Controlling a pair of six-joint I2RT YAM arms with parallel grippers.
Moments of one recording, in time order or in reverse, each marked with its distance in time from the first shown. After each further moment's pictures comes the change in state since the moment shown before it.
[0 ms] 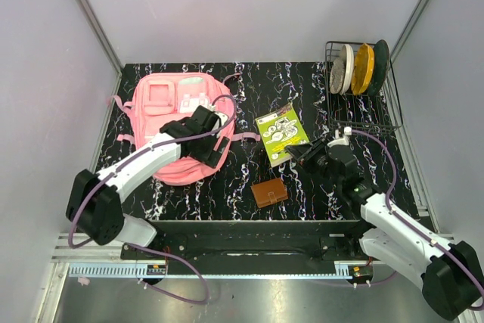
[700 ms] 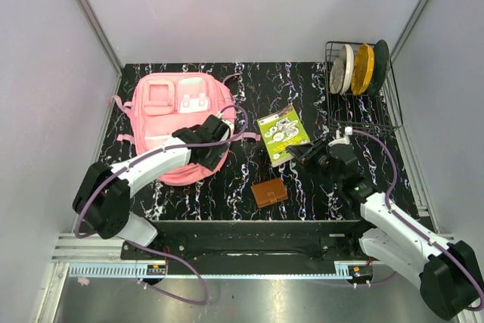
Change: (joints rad) left arm -0.060 0.096 -0.060 0.077 -0.193 0.049; right arm -0.028 0.016 0.000 -0.010 -0.027 0.000
